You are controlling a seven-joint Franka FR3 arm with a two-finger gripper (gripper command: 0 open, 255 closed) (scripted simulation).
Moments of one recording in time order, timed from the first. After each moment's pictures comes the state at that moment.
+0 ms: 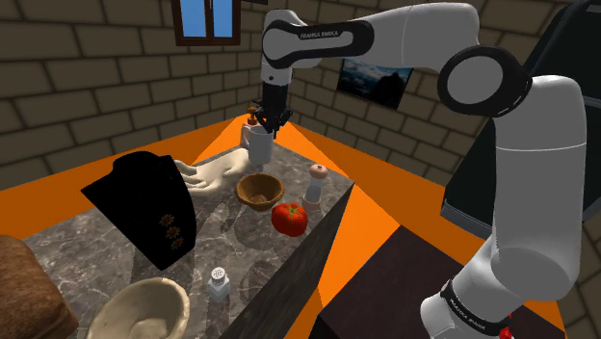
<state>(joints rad) -0.06 0.52 0.21 -1.33 -0.04 1.76 0.37</state>
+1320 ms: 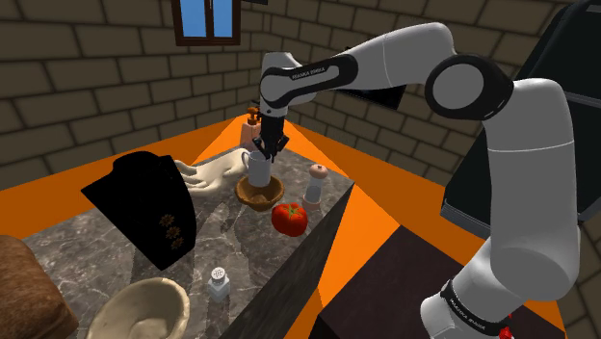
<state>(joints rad) -0.07 0.58 0.20 -1.48 -0.05 1.97 0.37</state>
